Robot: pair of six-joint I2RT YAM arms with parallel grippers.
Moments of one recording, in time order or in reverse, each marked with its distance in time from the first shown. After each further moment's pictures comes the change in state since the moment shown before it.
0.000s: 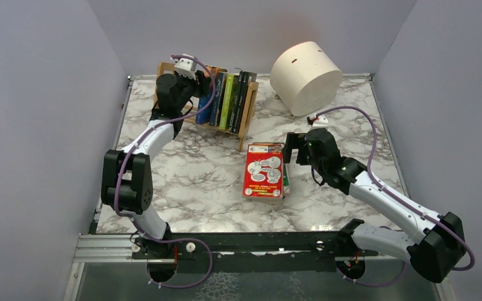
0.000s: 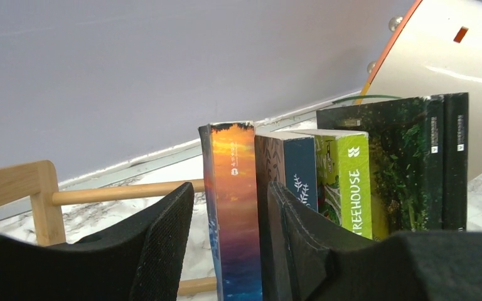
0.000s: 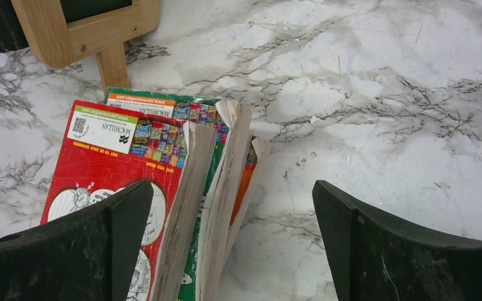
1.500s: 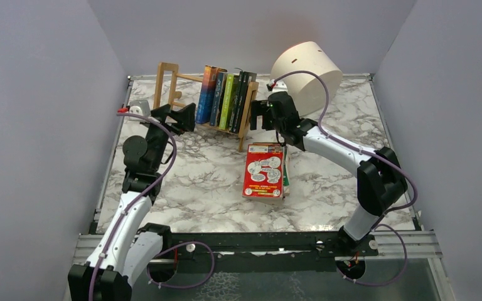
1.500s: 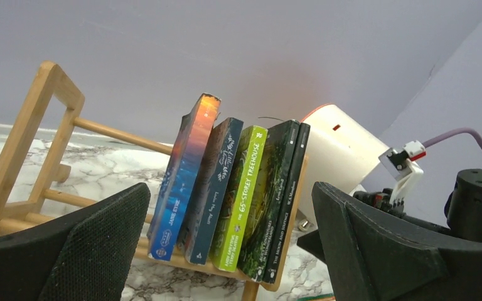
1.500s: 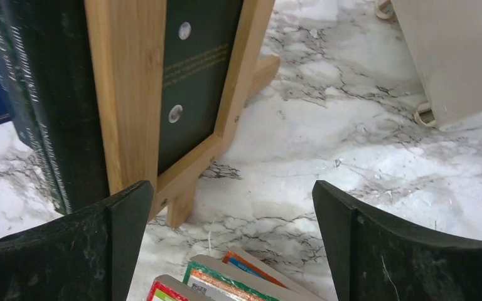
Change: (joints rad) left arm -0.007 -0.828 -0.551 -0.039 -0.219 -0.407; right arm 0.000 0.635 0.489 0.202 -0.071 -0.106
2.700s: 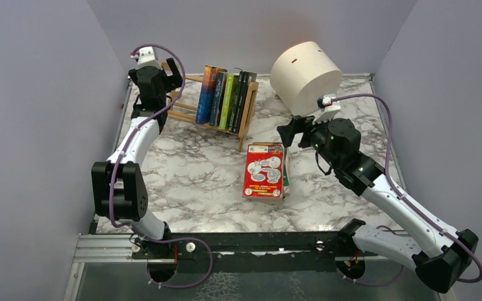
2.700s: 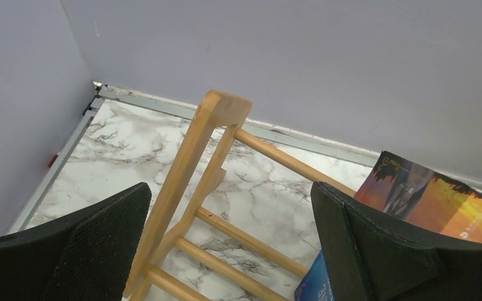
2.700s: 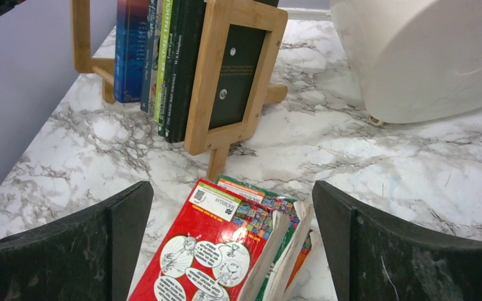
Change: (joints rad) left arm 0.123 0.708 0.610 -0.264 -0.290 0.222; right arm 0.000 -0.723 -0.344 -0.037 -0.064 -0.019
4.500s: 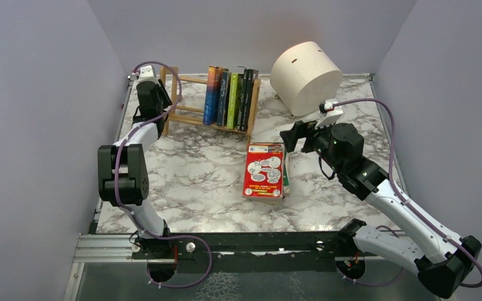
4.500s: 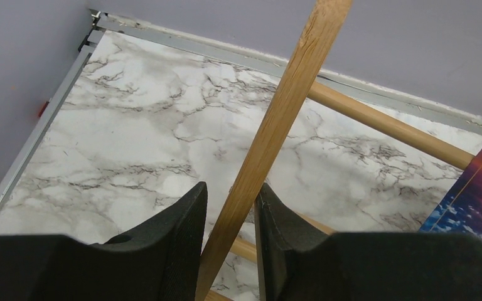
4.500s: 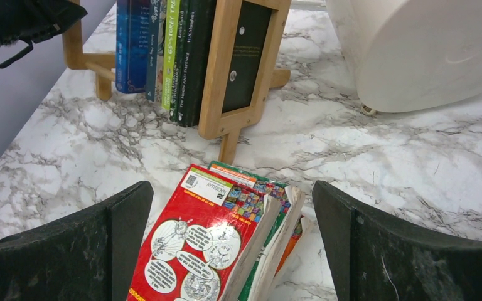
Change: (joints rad) left arm 0.089 0.183 -0.102 0.136 0.127 0.019; right arm 0.000 -0.064 -0.043 -0.045 0.000 -0.024
